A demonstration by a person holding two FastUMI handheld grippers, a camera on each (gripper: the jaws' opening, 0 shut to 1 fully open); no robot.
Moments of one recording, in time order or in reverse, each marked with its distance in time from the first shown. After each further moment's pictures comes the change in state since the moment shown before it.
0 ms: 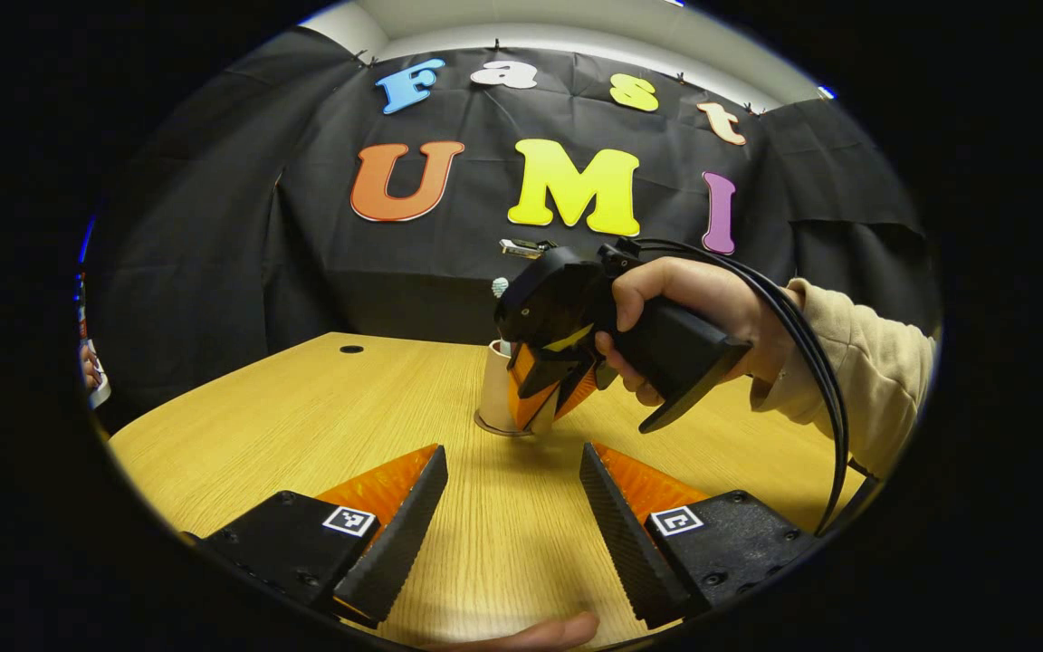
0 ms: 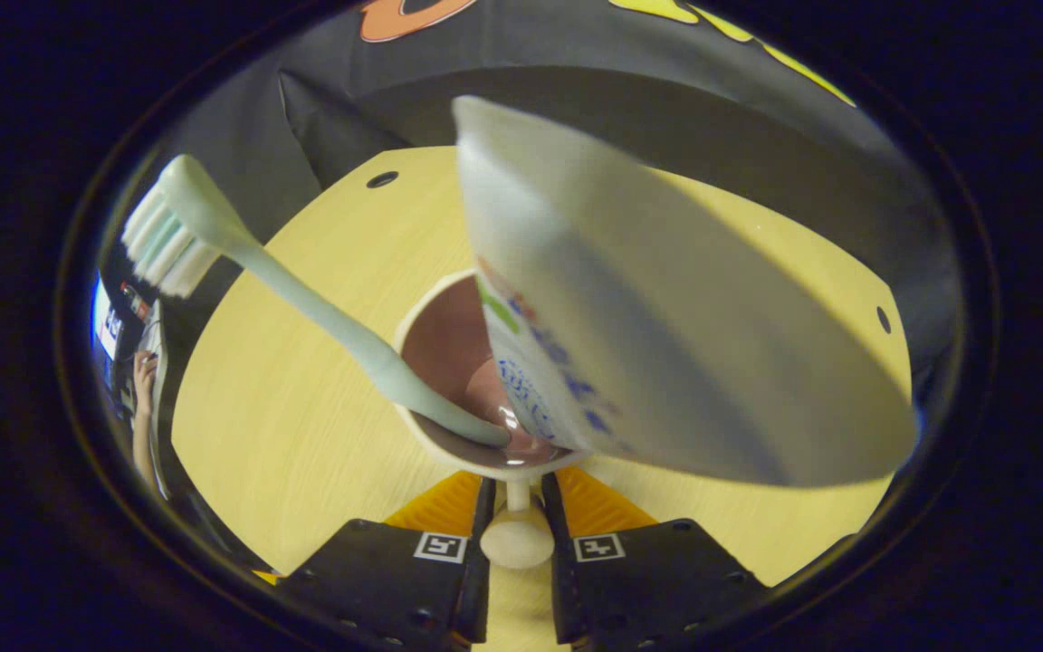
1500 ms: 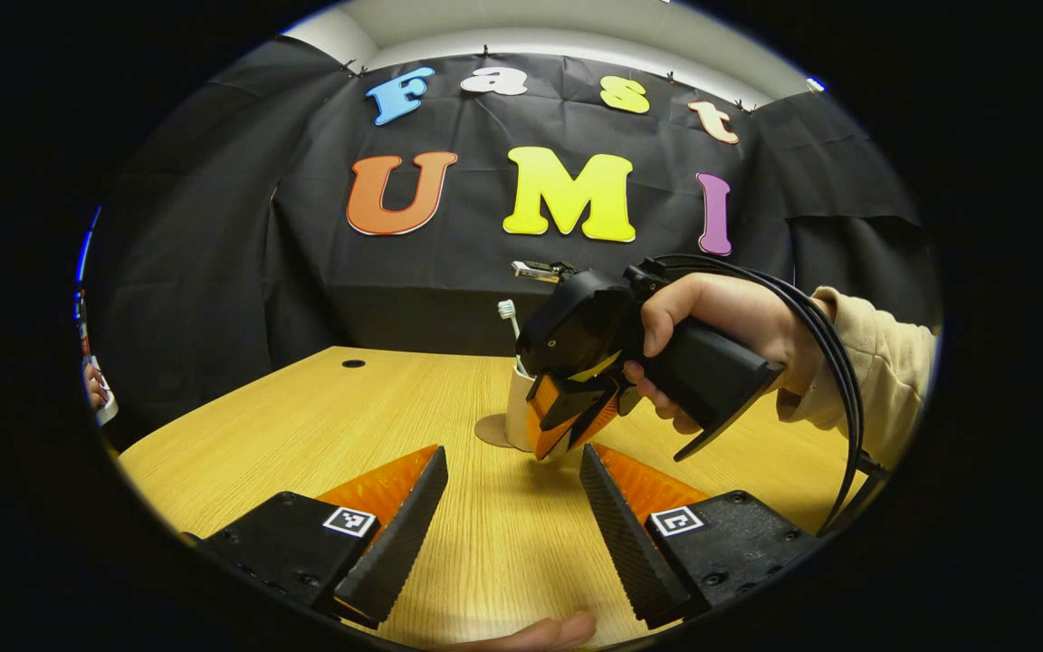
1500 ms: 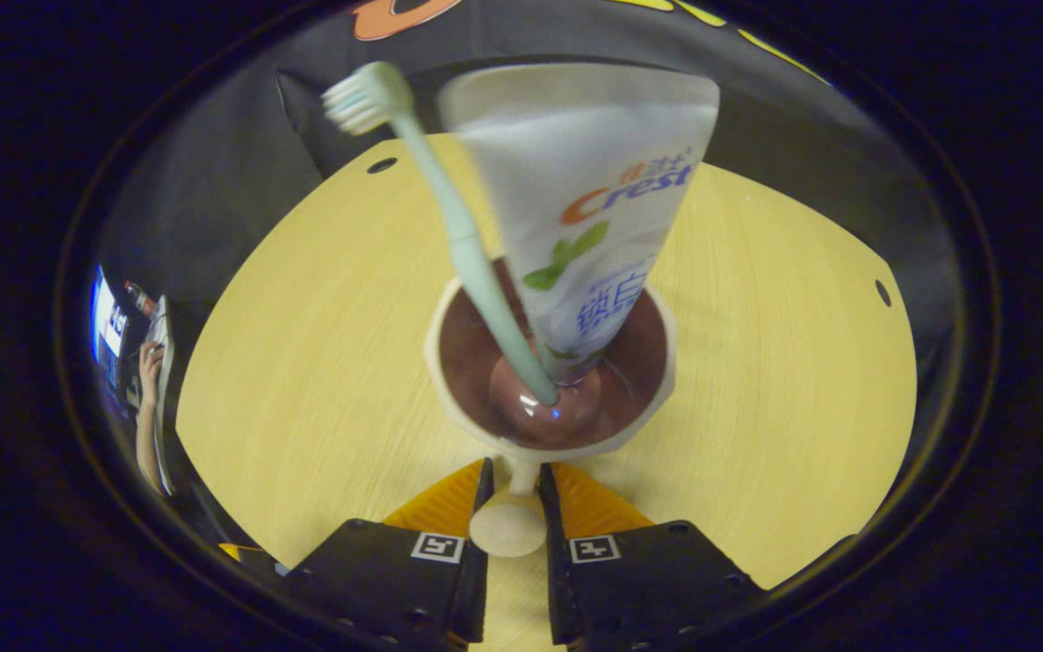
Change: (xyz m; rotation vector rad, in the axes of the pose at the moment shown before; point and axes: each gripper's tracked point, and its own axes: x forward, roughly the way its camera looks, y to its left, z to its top) left arm -0.005 -0.002 0.015 0.034 -0.023 0.011; right arm -0.001 -0.009 -0.039 0.064 0.089 -0.019
